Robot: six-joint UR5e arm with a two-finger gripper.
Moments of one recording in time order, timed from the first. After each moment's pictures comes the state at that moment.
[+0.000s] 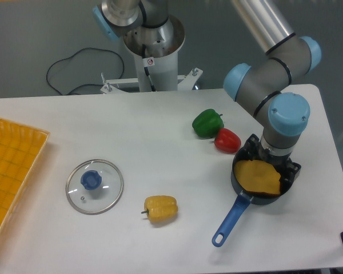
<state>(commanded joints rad) 2.68 -2.07 -1.43 -1.13 1.65 1.40</state>
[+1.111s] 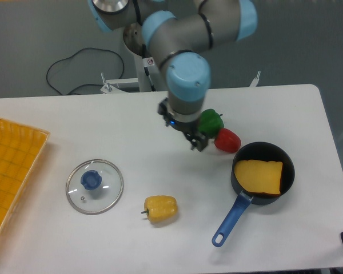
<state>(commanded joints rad) 2.40 -1.71 -1.64 -1.44 1.52 1.14</state>
